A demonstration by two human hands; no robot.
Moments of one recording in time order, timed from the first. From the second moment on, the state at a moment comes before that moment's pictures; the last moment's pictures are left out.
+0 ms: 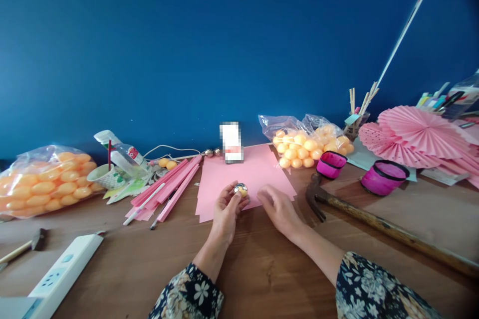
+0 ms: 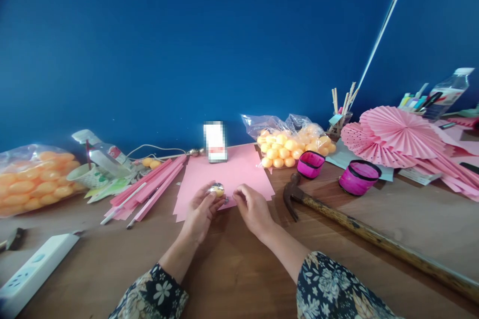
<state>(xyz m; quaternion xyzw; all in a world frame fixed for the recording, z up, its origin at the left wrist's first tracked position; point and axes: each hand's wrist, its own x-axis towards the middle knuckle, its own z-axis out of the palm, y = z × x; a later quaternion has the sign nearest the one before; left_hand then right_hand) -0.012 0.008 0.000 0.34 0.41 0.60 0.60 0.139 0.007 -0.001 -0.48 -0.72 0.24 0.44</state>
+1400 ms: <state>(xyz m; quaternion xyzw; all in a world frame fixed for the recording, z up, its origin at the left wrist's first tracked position) -0.009 0.007 -0.003 0.37 0.43 0.59 0.58 0.137 0.010 -0.008 -0.46 -0.71 0.29 0.45</state>
